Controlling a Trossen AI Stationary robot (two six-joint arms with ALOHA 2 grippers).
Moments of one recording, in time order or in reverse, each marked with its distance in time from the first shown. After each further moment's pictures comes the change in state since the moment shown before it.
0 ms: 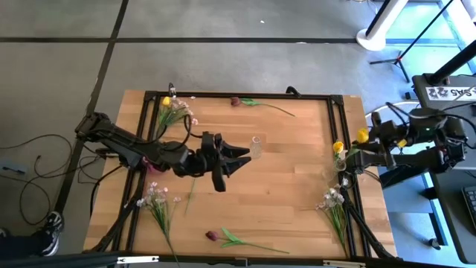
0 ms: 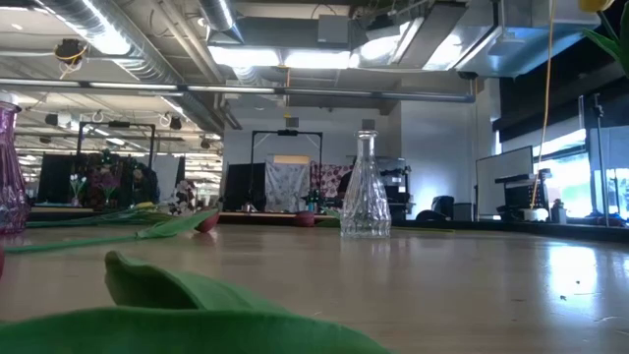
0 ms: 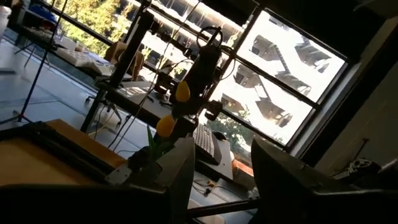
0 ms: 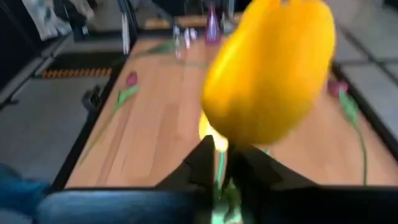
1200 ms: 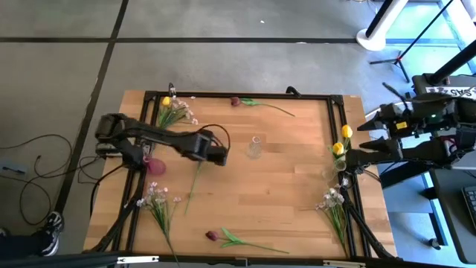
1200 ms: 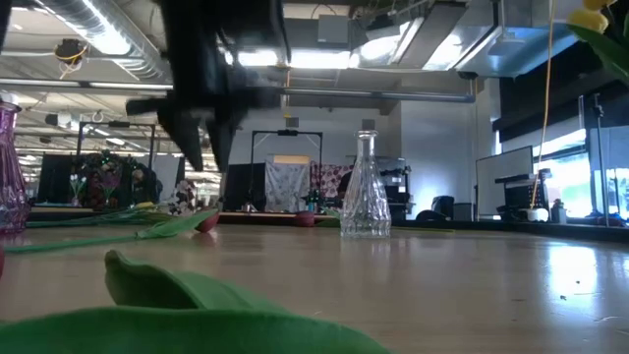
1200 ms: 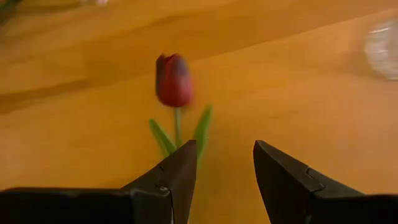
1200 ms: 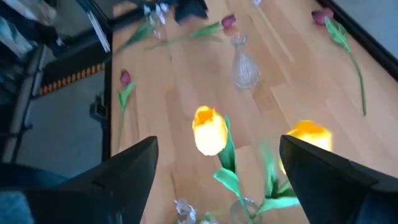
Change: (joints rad) left arm 0.278 0.219 0.000 -1.451 0.135 -0.905; right arm 0.000 0.332 0.412 -0.265 0.052 0.326
